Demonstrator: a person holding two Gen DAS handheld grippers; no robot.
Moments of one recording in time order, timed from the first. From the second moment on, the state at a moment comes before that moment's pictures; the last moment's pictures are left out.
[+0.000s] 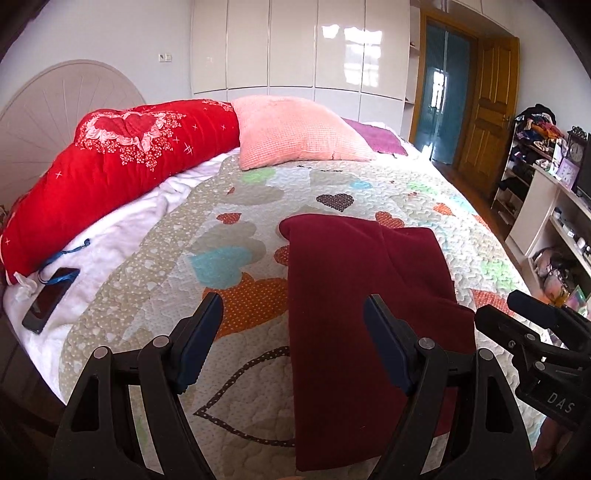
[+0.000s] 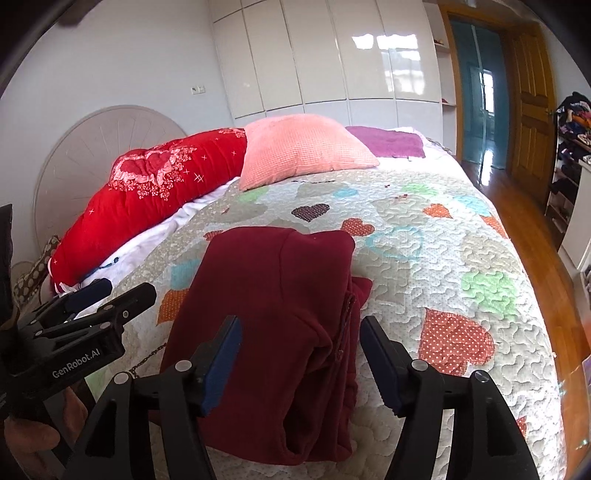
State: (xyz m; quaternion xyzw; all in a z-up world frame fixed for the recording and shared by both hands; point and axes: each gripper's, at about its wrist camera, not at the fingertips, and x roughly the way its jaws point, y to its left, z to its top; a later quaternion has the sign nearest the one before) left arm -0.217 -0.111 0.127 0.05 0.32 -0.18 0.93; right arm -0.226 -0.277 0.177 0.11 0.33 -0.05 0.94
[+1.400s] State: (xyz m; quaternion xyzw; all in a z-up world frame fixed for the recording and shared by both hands) left arm -0.218 -0.114 0.120 0.07 0.32 -0.17 0.93; right arm -0.220 -0.278 0.165 0.12 0.35 -0.03 0.93
